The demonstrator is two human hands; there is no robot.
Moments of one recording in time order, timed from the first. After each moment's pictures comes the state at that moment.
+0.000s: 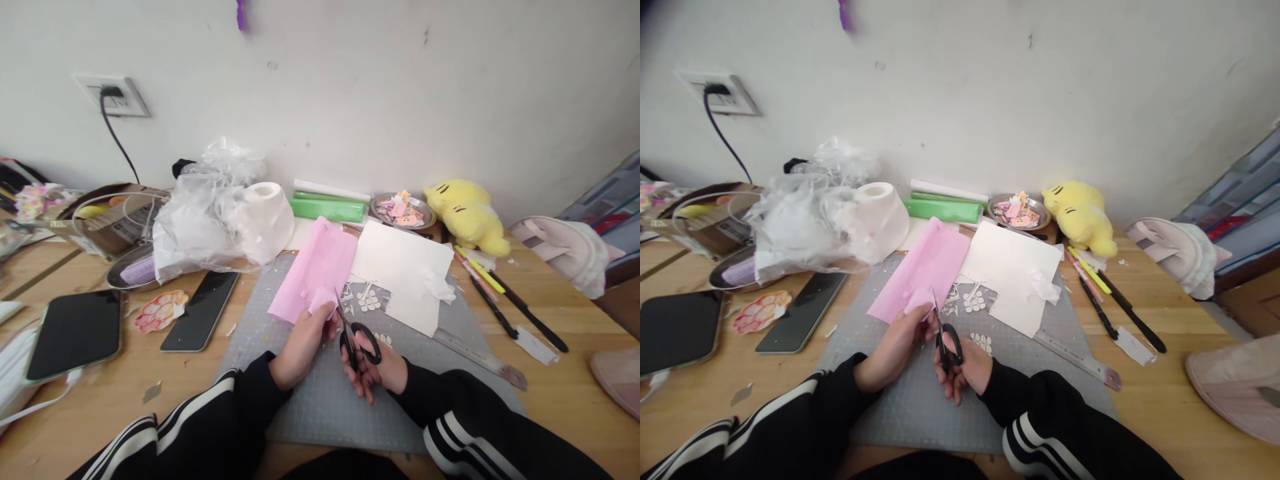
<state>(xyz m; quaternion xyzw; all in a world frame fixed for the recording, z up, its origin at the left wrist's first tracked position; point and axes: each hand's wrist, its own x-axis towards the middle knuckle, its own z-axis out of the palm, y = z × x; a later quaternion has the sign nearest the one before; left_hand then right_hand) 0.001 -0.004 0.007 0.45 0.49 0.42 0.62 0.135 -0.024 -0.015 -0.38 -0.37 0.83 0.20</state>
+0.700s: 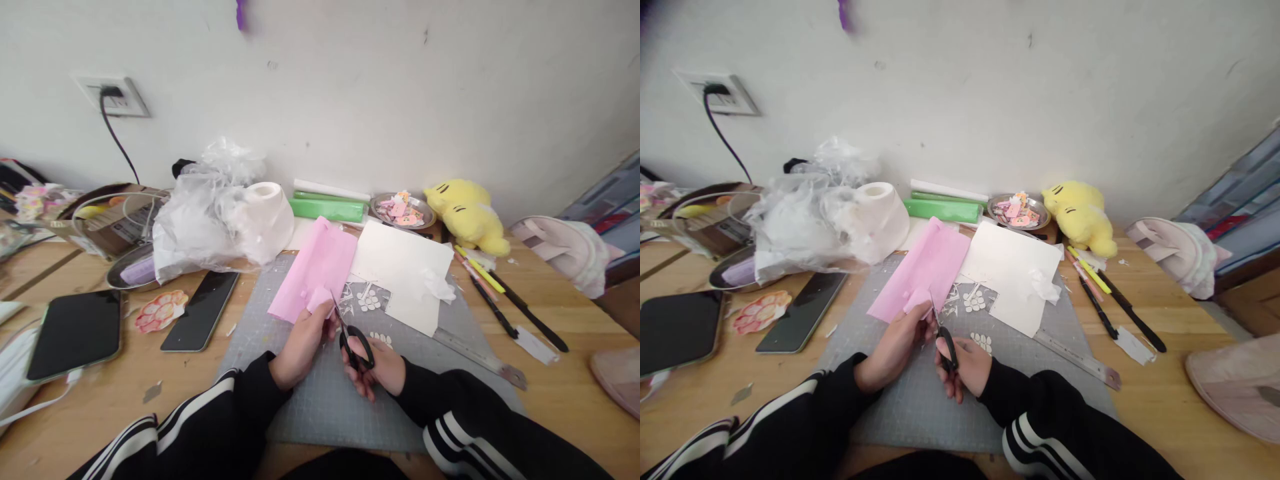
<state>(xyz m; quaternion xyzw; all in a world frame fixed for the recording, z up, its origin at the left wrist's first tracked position) 0.002 -0.005 0.007 0.42 0.49 0.43 0.63 0.131 -0.028 -0.005 -0.46 -0.39 0.78 0.19</state>
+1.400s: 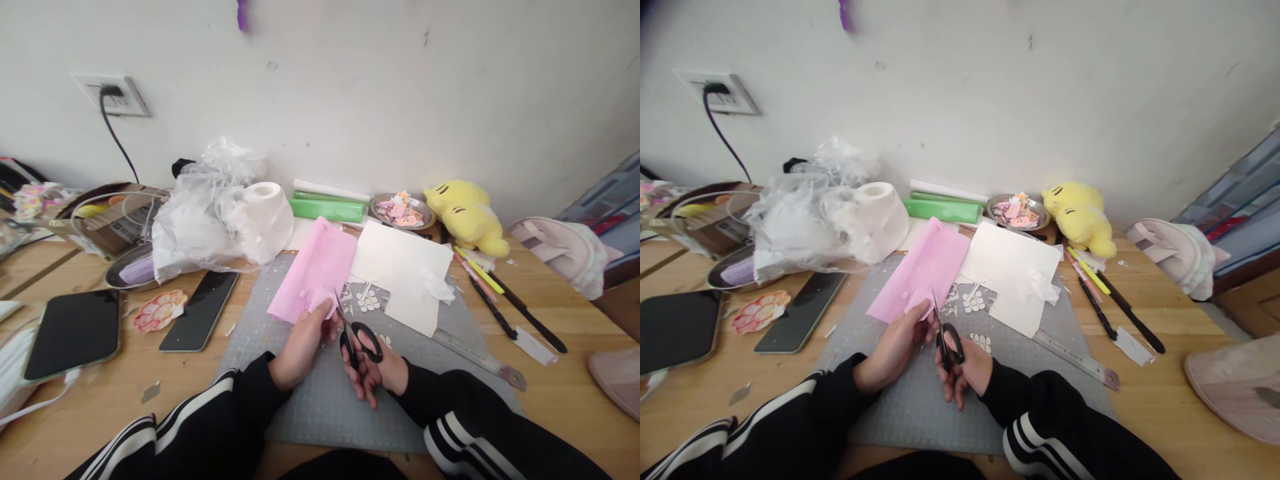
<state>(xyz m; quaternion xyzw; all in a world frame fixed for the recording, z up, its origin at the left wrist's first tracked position) 0.003 -0.005 0.006 0.41 0.45 0.44 0.66 0.137 -0.024 -0.014 -0.38 -0.36 0.83 0.18</state>
